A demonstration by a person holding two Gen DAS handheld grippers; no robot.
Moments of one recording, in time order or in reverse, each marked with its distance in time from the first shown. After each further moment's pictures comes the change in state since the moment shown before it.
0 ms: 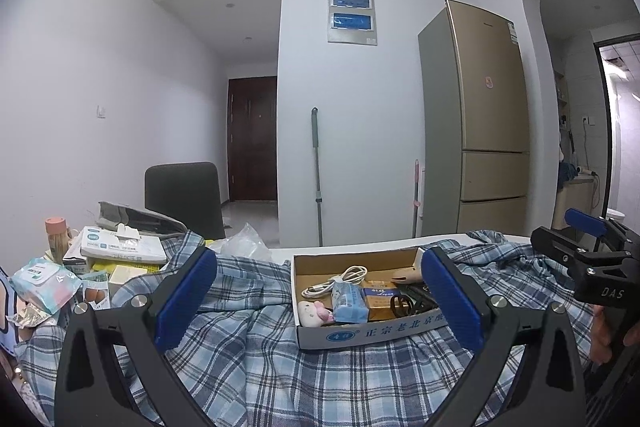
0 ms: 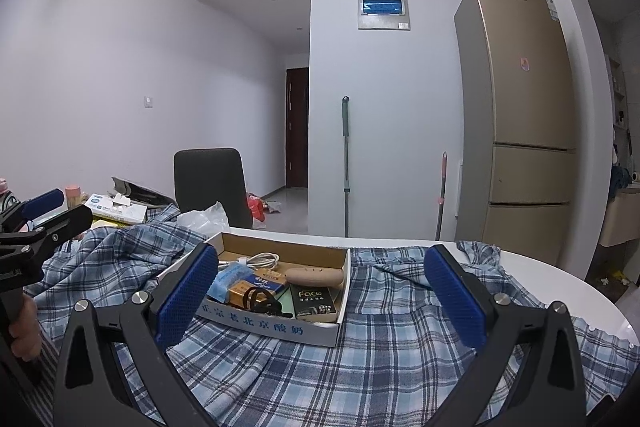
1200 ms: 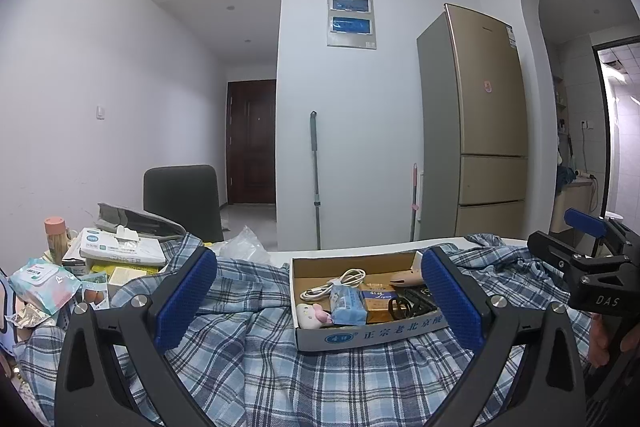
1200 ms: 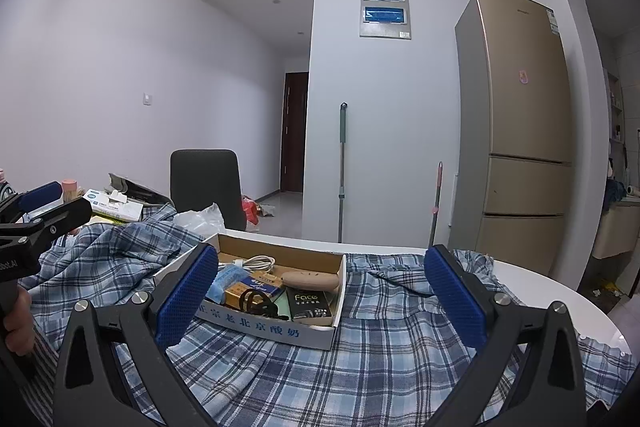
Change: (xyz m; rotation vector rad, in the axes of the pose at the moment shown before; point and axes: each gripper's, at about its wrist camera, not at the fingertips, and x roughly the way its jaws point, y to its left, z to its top) left arm -0.005 0.000 0.002 -0.006 -0.012 -0.004; right arm -0.005 0.004 0.001 -0.037 -0.018 -0.020
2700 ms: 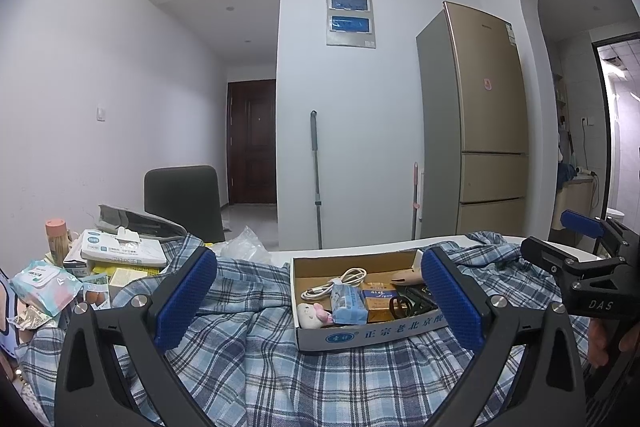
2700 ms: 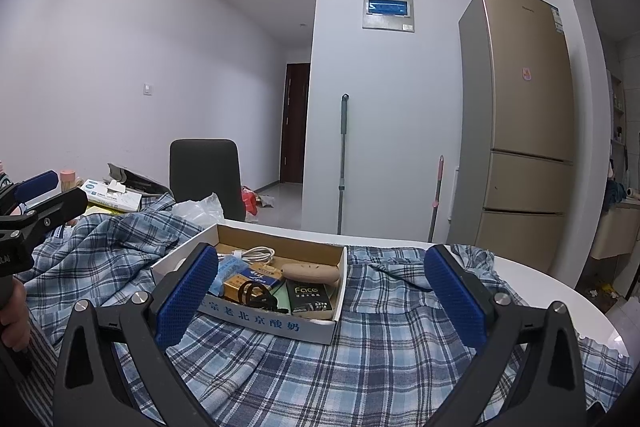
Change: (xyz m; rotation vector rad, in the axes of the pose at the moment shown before) left arm 0.002 0.008 0.001 0.000 0.007 -0.006; right arm 0.006 0.003 -0.001 -0.019 0.038 -0.001
